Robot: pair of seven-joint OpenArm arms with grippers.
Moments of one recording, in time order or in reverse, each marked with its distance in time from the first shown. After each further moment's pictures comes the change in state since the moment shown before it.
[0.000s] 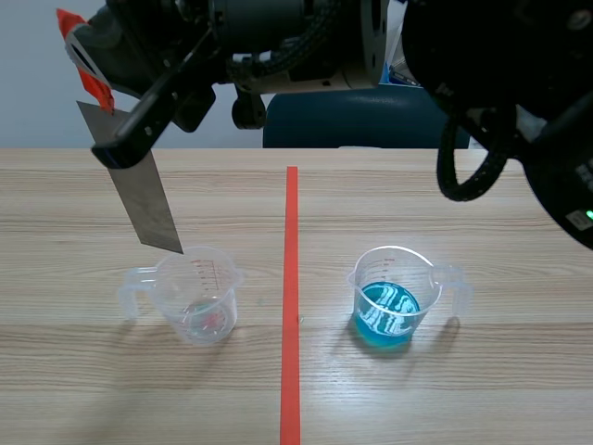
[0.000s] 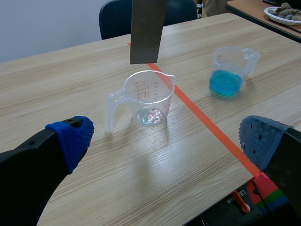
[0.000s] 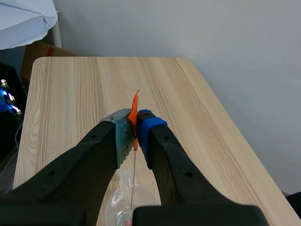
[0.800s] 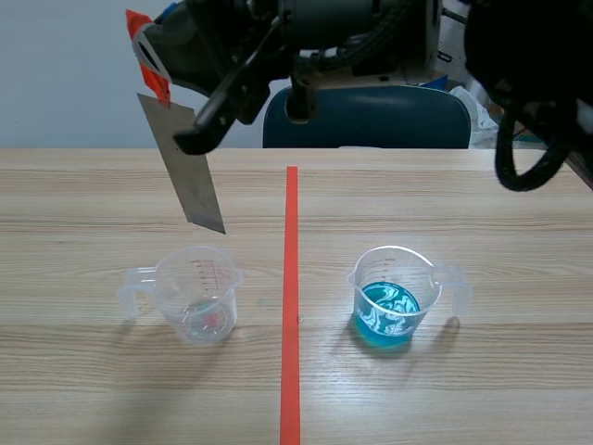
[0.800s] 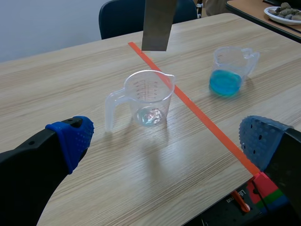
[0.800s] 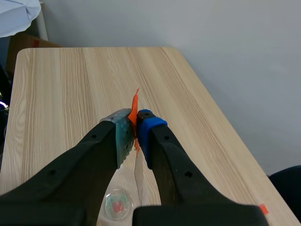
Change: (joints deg) left arm 0.0 0.0 0.0 0.0 0.0 0.0 0.0; right arm -0.2 7.4 3.2 0.7 3.4 0.4 2.2
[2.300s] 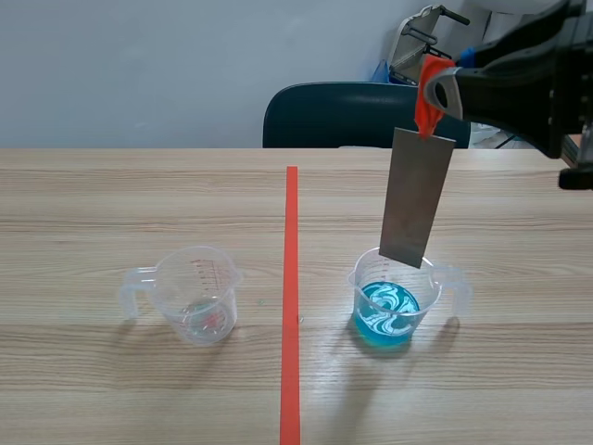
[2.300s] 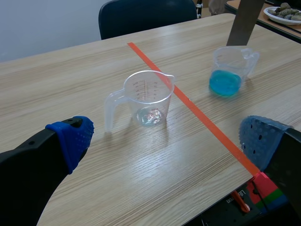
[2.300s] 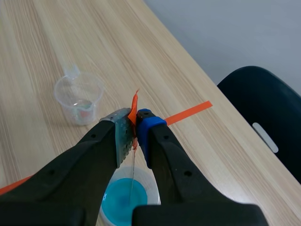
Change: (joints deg) left arm 0.0 0.0 0.0 0.0 0.0 0.0 0.0; right arm -32.6 24.9 40.3 1.2 10.1 16.3 9.6
